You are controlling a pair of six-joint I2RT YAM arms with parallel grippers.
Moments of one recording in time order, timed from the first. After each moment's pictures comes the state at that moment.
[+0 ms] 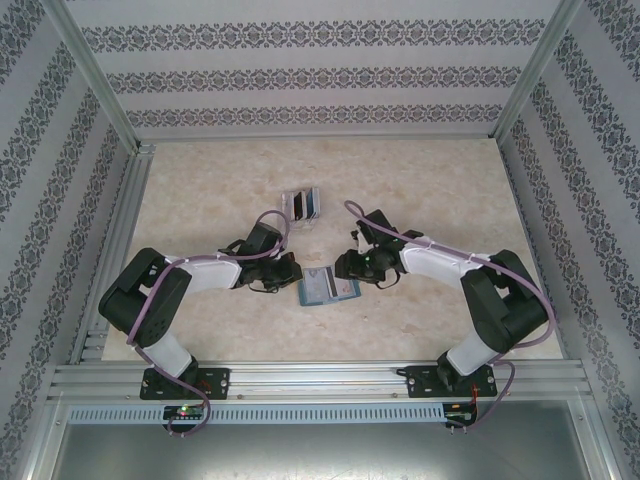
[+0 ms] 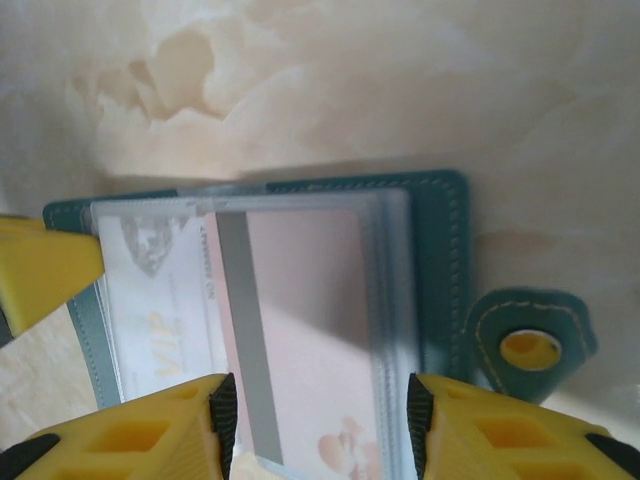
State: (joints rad) left arm -0.53 1.65 0.72 -0.02 0.41 -0.92; right arm 0.55 1.60 0.85 -0.42 -0.37 0.62
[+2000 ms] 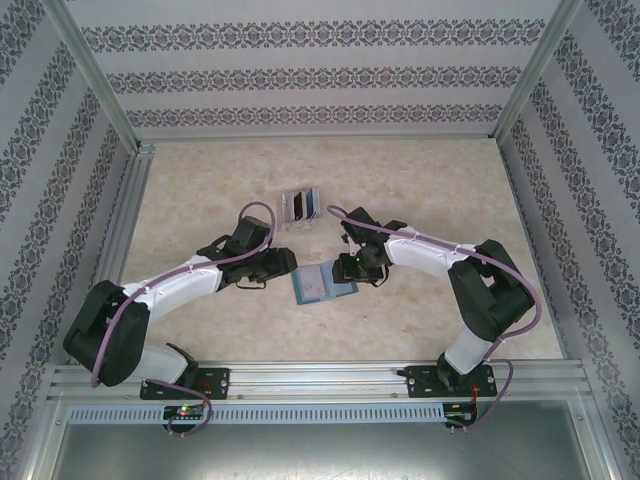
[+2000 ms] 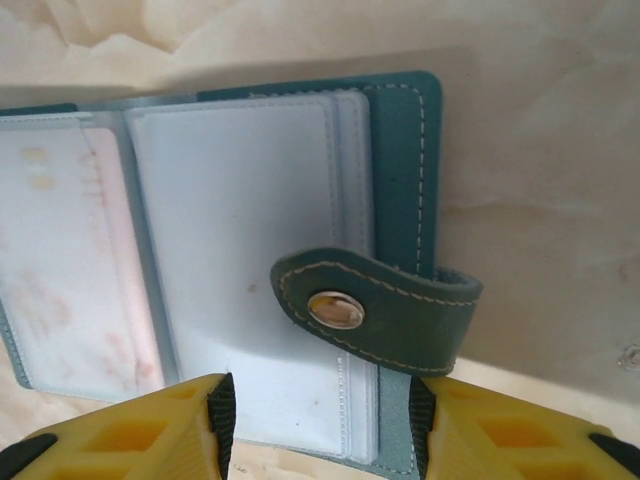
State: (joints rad) left arm -0.52 1.40 0.76 -0.29 0.23 -0.82; right arm 0.61 1.68 1.01 -0.64 -0.25 0.53
